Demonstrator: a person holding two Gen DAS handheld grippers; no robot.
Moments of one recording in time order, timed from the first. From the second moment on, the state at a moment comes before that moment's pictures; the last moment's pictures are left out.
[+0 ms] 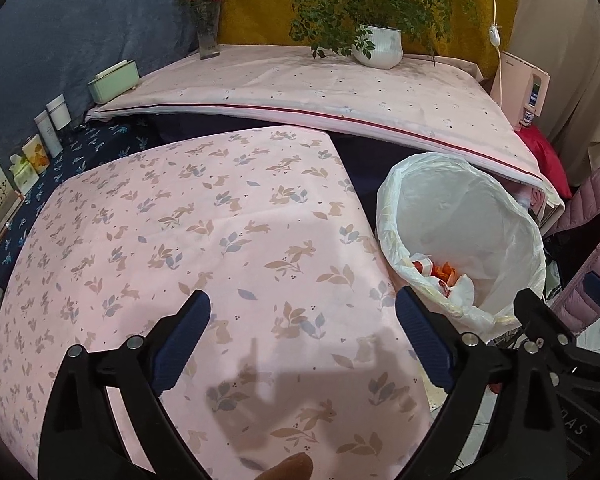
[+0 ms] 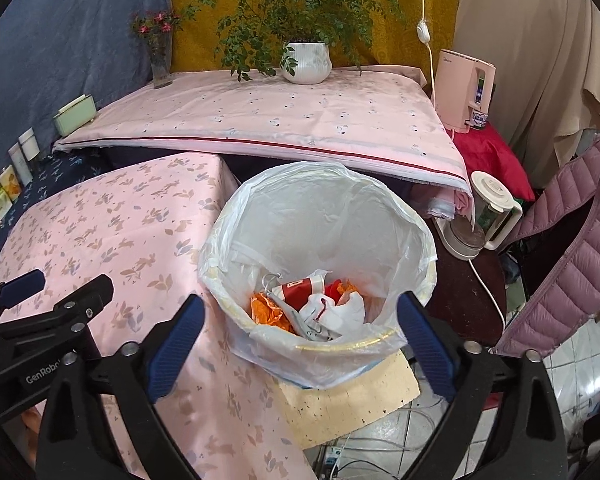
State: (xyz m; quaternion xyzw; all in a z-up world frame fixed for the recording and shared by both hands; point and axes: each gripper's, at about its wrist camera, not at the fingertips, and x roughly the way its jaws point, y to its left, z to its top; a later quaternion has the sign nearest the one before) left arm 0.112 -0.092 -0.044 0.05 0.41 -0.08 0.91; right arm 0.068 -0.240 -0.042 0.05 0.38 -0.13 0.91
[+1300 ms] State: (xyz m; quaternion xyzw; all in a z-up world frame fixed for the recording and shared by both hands) left arm 0.086 -0.082 -0.027 0.04 0.41 -0.05 0.91; right arm 0.033 -0.230 -0.030 0.02 0.40 -0.17 0.90
